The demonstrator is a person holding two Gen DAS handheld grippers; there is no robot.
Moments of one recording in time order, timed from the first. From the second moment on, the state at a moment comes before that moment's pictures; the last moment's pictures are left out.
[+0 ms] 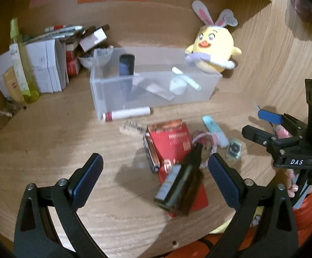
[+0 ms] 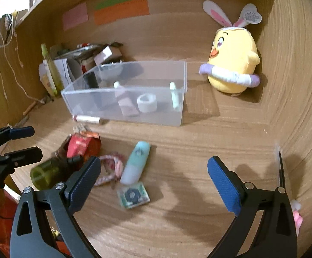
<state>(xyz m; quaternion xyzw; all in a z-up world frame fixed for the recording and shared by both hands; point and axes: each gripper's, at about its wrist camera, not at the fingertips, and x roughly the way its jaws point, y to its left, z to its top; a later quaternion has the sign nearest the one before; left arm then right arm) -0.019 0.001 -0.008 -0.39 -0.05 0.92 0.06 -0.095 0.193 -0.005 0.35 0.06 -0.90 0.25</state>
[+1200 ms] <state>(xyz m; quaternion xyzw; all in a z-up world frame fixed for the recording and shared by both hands) -0.007 0.028 -0.033 -0.38 -0.04 0.92 0.10 -0.079 0.193 -0.039 0.37 0.07 -0.89 0.26</state>
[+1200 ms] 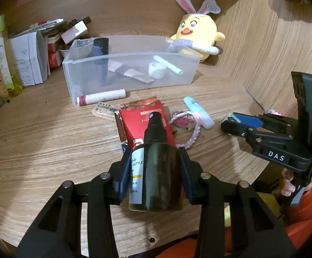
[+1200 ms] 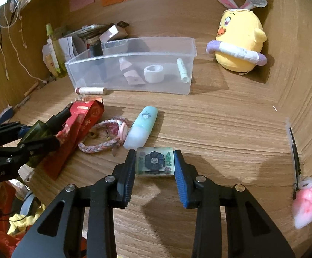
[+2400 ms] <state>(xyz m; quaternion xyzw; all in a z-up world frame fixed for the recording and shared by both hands) -0.061 -0.043 0.043 -0.29 -0.06 0.96 -0.01 -0.125 0.150 0.055 0.25 0.06 -0.92 0.29</state>
